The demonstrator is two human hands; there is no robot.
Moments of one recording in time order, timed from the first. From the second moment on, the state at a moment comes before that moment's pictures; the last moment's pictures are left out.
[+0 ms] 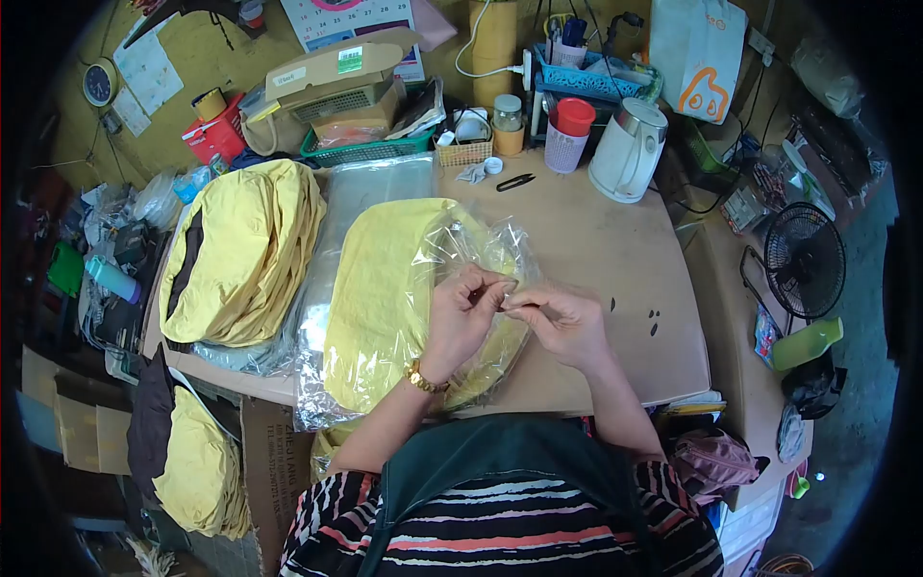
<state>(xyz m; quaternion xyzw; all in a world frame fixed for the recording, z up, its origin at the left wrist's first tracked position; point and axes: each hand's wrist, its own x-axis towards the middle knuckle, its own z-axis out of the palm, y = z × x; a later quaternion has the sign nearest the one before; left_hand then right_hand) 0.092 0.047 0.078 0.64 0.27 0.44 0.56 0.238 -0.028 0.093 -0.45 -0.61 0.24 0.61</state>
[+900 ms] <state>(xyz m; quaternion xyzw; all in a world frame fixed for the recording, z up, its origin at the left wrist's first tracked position) 0.088 0.040 0.086 0.79 0.25 0.42 0.38 0.262 -0.024 0.100 -0.49 -0.65 0.31 0.50</state>
